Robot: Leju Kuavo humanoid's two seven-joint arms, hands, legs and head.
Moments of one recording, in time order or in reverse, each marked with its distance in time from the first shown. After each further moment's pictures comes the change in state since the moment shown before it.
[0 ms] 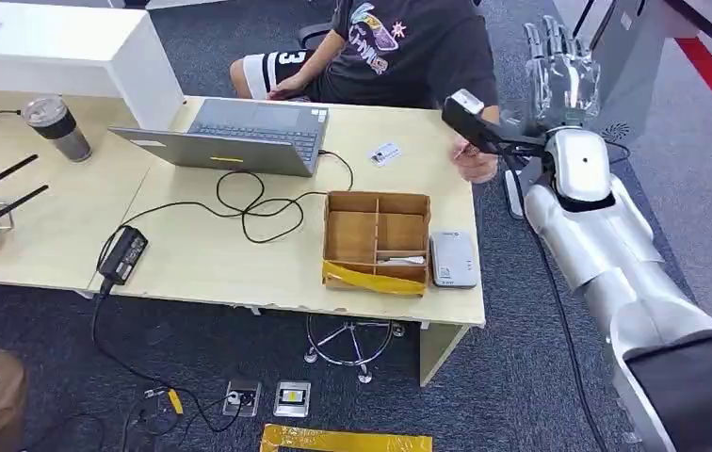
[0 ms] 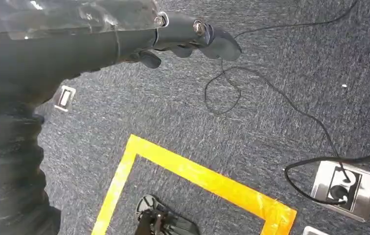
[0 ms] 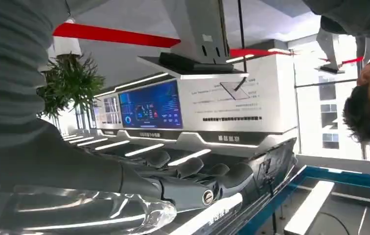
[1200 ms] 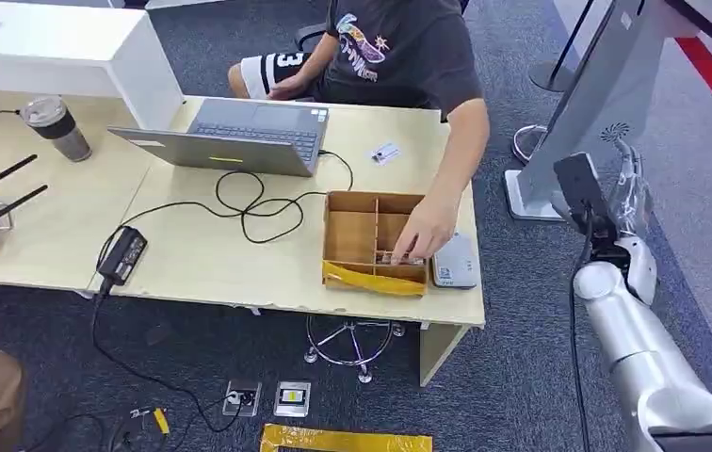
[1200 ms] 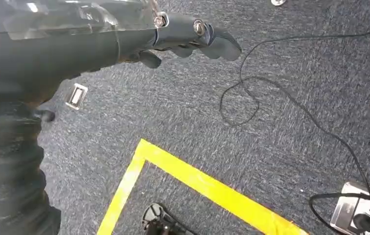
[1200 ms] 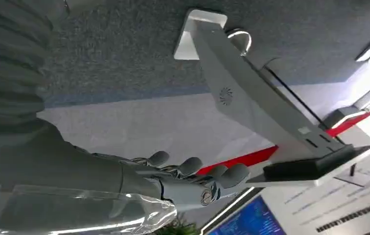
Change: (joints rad) left arm 0.063 0.017 0.002 0.002 0.088 0.018 -0.051; right arm 0.346 -0.162 -0.296 -0.105 -0.618 -0.111 -0.179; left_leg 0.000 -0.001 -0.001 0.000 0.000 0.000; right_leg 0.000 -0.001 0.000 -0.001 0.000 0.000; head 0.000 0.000
